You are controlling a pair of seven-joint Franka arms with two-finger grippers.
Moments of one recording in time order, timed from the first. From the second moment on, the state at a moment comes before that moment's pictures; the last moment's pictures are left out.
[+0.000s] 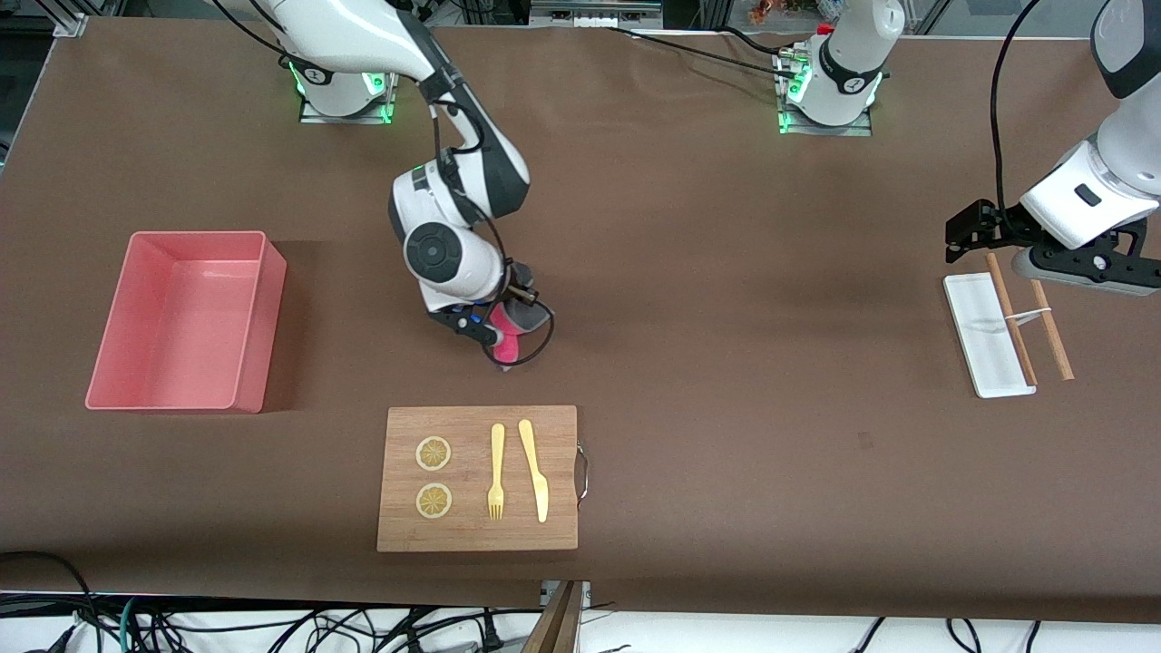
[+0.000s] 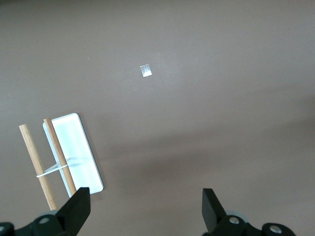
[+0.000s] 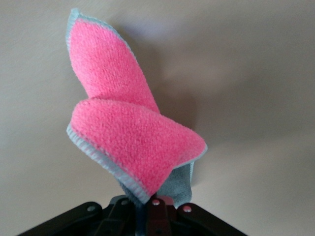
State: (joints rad) left arm 0.02 0.02 -0.06 -1.71 0.02 1.72 0.13; right arm 0.73 0.58 -0.11 -1.69 0.38 2.14 0.89
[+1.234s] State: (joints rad) left arm 0.02 0.03 -0.06 -1.71 0.02 1.72 0.13; right arm 0.34 0.51 -0.25 -1.72 0.19 1.90 0.10
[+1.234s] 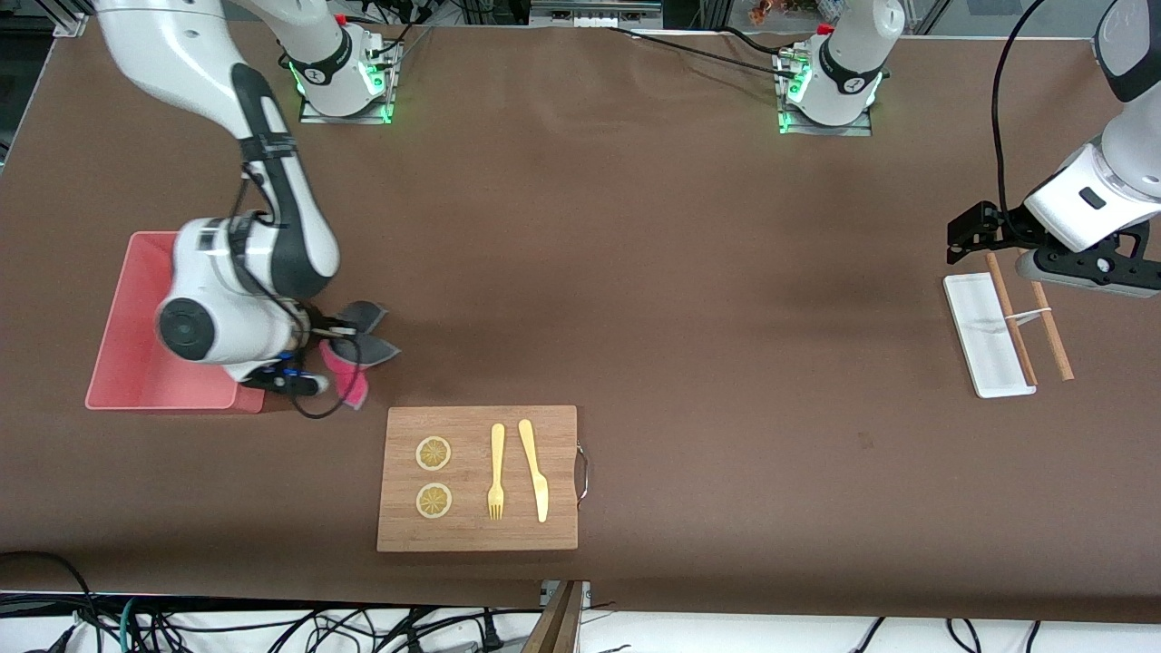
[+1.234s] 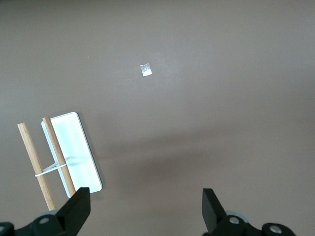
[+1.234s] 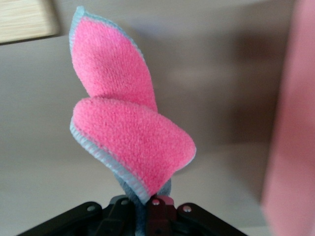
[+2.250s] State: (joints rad) left arm 0.02 0.03 -0.06 -1.71 0.01 1.72 0.13; right arm 0.06 0.17 -0.27 -1.76 -0.09 1.73 -0.23
